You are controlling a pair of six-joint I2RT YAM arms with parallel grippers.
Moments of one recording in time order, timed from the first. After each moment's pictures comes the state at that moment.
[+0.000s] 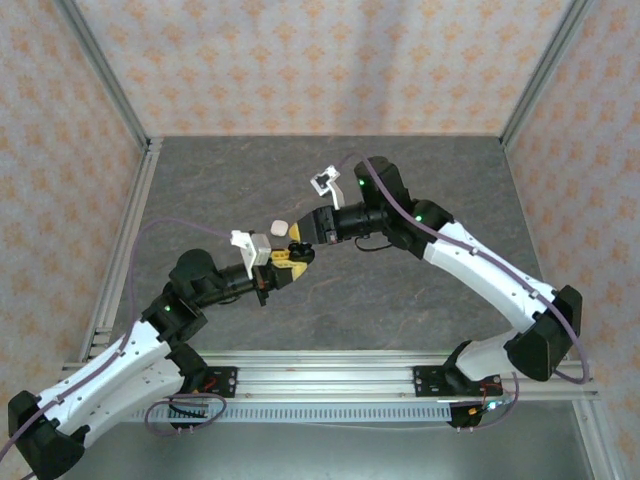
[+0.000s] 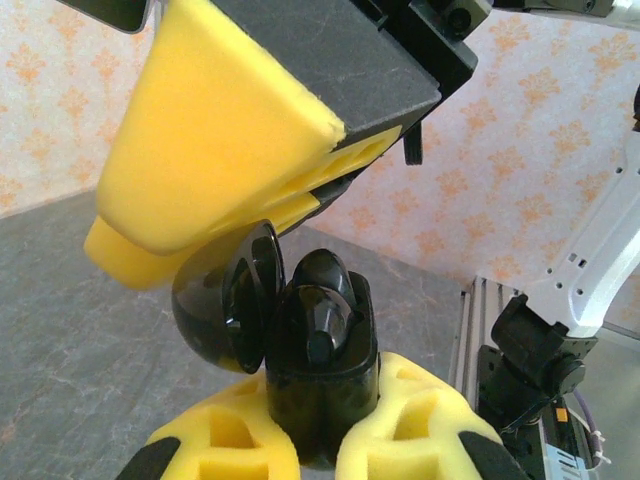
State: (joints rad) left arm -0.64 0.69 0.53 0.12 0.47 -0.17; right arm 0.76 1.38 1.35 -0.44 -0.78 0.63
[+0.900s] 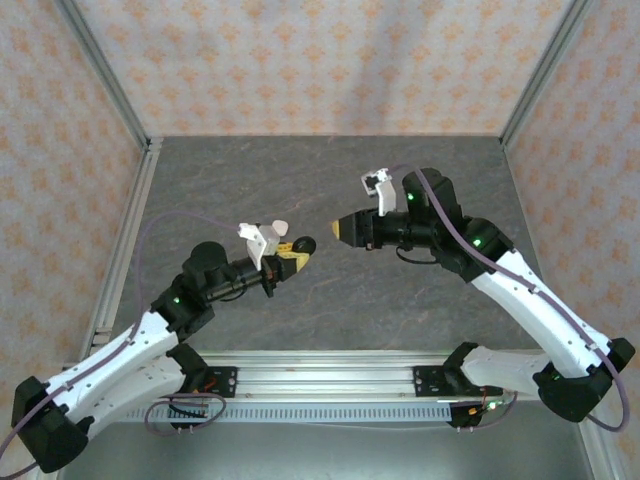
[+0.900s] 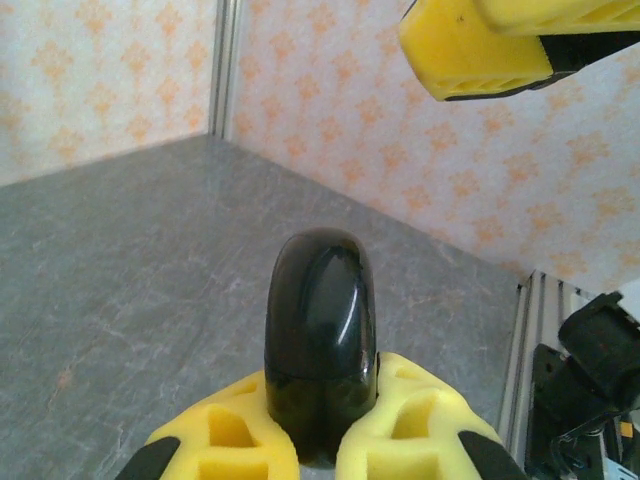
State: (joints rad) left arm -0.64 0.79 0.56 0.09 0.36 -0.18; right arm 0.71 1.12 1.31 -0.70 -0.37 0.50
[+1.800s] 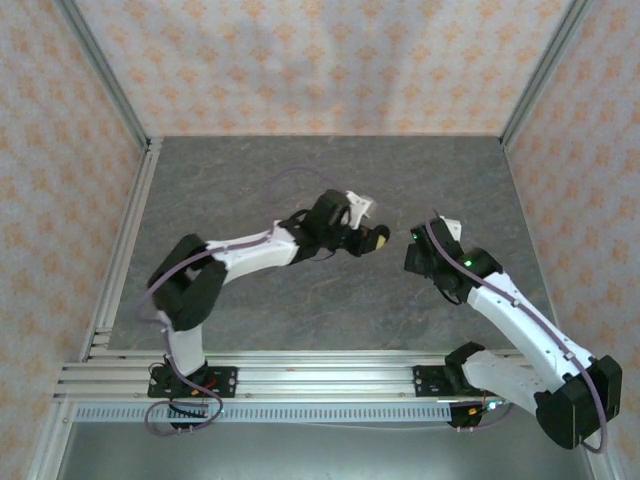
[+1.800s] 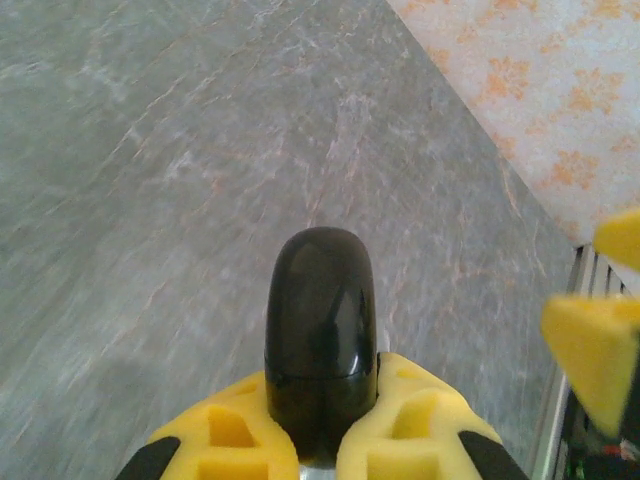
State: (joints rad) left arm -0.76 1.92 1.33 -0.02 0.39 -0.46; right arm 0.47 0.99 0.82 -0.90 0.37 0.62
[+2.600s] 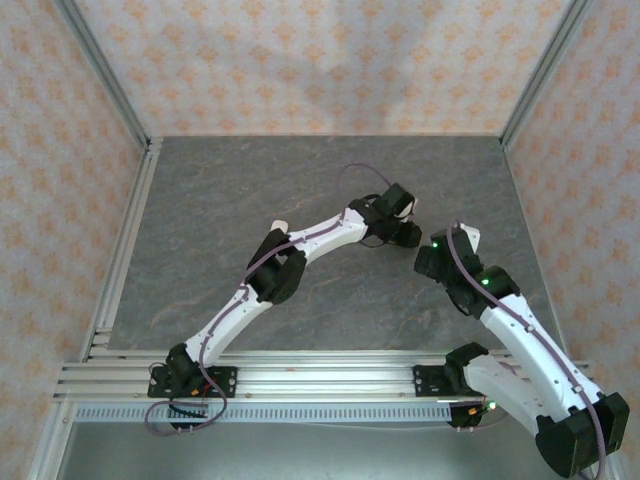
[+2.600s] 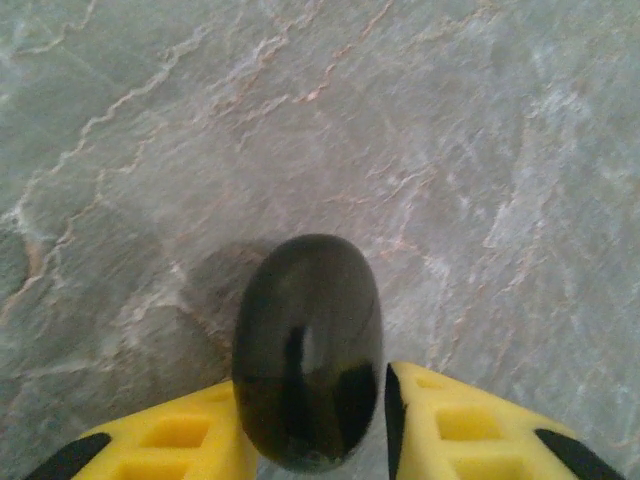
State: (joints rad) left arm -0.81 2.64 2.35 -0.62 0.28 -0.53; right arm 0.39 0.83 0.74 -0.85 0.36 0.60
